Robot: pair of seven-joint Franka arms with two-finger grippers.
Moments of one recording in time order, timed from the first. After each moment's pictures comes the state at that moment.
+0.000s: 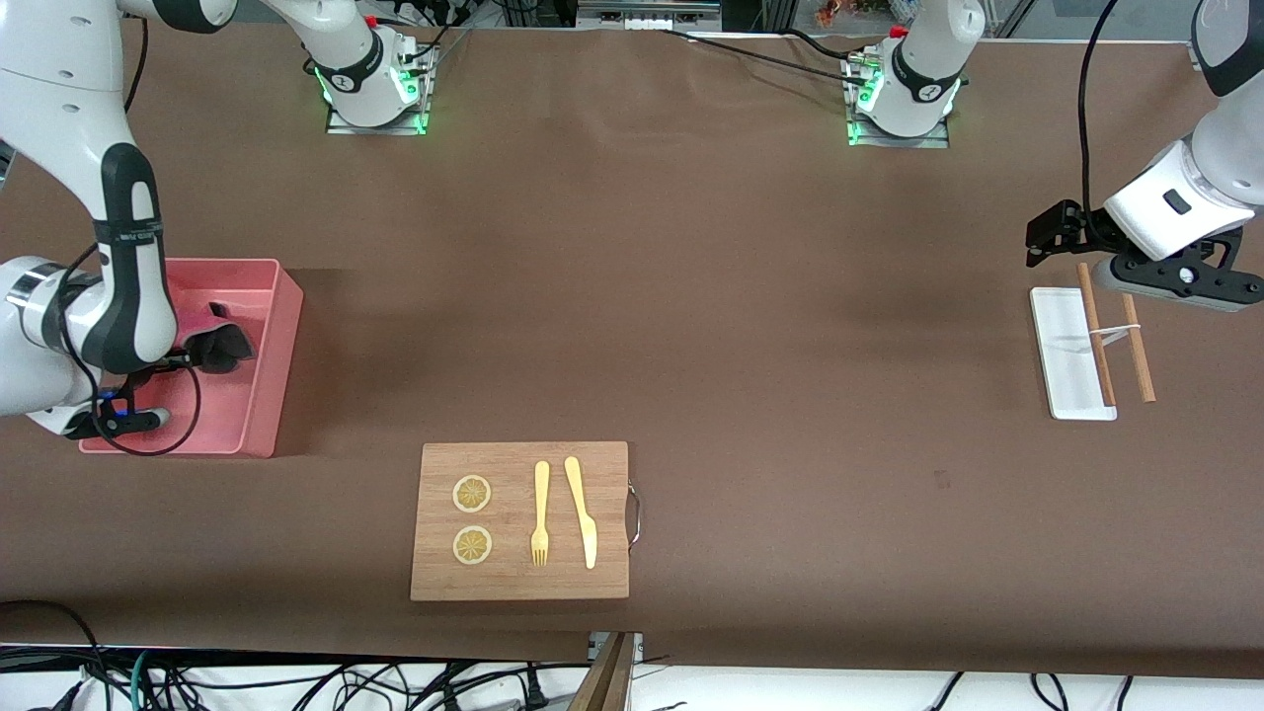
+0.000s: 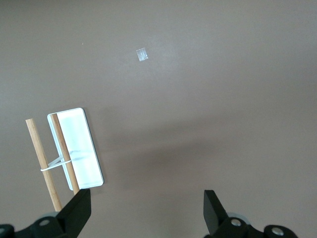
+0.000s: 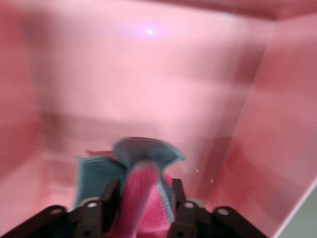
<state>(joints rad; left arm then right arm) -0.05 0.02 -0.01 -1.67 0.03 1.62 0.14 0.08 0.65 -0.40 -1.57 0.10 1.88 -0.45</state>
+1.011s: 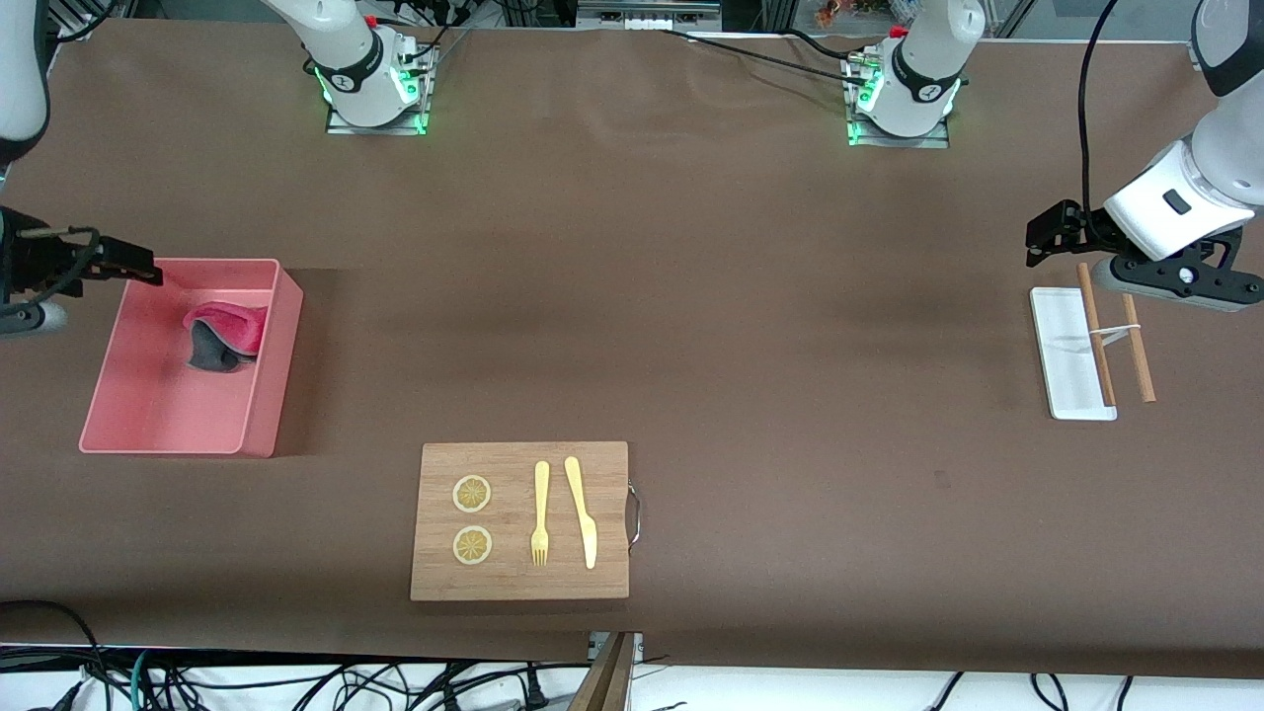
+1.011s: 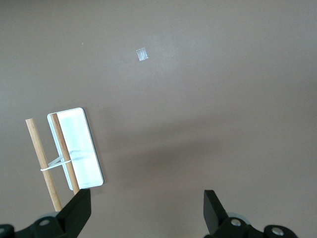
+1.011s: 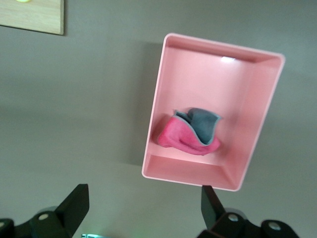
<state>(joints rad) -0.05 0.02 -0.01 -1.67 0.03 1.62 0.14 0.08 0.14 -0.18 -1.54 -0.03 1.57 -0.28</state>
